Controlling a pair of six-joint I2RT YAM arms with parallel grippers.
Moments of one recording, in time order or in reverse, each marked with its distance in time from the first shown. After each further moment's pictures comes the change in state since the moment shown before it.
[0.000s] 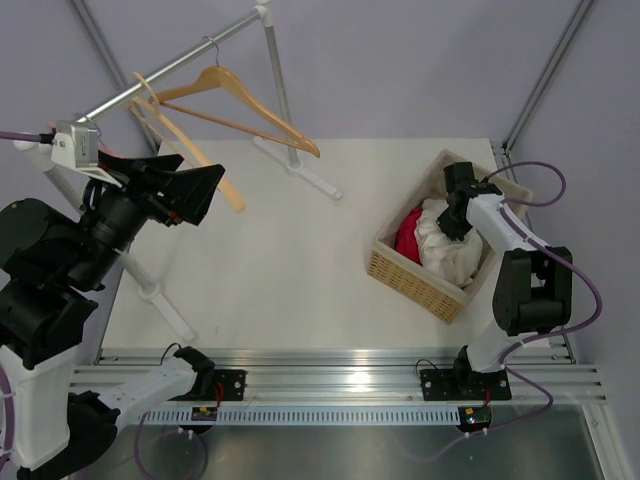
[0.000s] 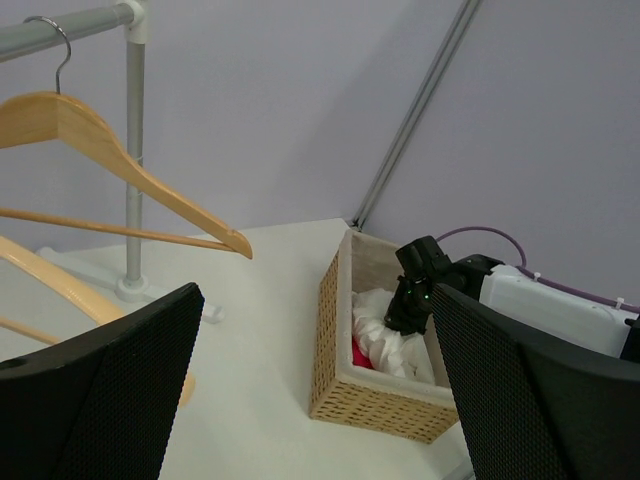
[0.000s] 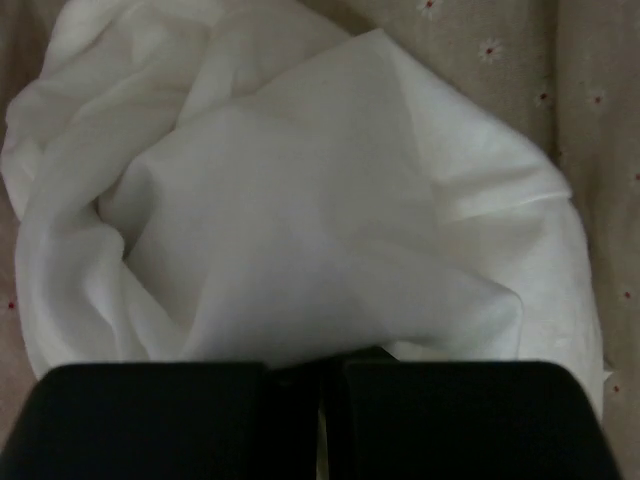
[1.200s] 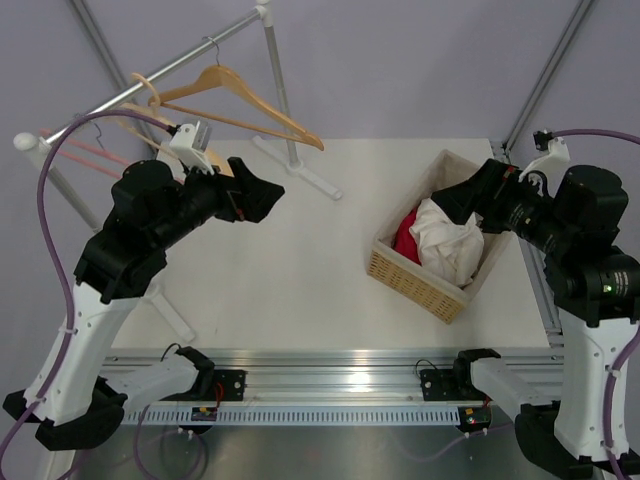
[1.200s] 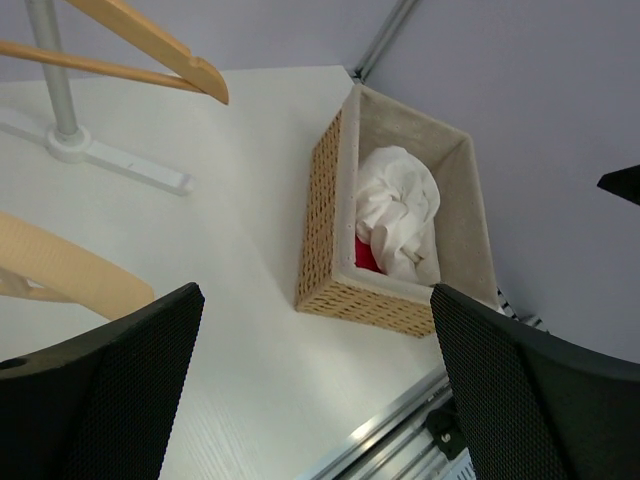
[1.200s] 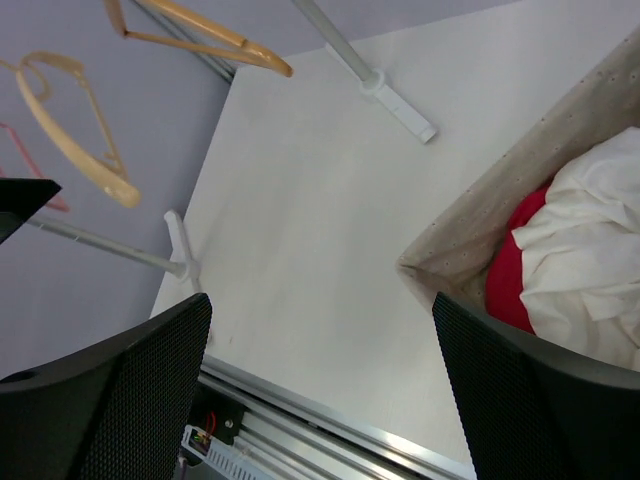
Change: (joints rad) left arm -0.003 0.134 -0.203 0.000 0.101 -0.074; right arm -0.014 -0.663 0.463 -0.251 -0.746 -0.442
